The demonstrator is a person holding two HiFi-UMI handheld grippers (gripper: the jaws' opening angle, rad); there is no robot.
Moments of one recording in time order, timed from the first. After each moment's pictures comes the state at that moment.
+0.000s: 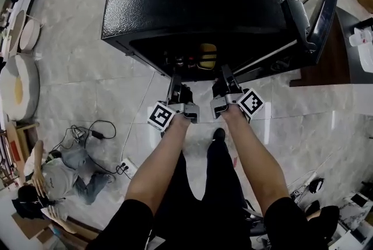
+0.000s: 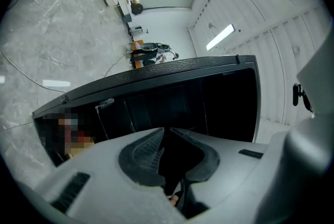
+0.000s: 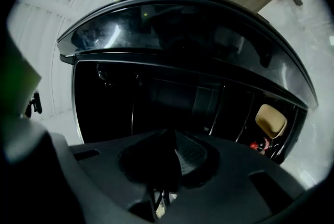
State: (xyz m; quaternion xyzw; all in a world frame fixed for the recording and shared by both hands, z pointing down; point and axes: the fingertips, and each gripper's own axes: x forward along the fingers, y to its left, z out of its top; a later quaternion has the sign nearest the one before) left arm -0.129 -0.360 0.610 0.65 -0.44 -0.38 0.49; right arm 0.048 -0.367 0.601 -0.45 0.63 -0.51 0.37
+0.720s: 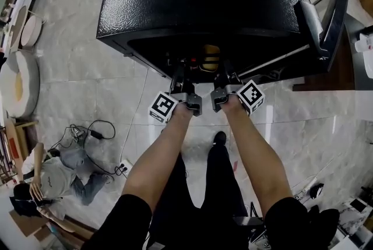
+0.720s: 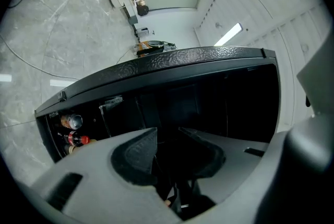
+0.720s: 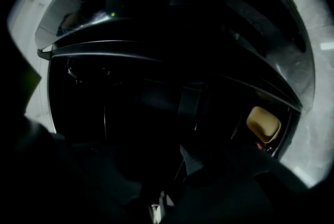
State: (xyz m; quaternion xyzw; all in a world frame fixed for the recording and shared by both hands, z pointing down) left arm -0.129 -0.397 0.649 0.62 -0.47 -0.36 0.51; right arm 0.052 -0.404 0.647 -0.49 0.60 -0.53 0.35
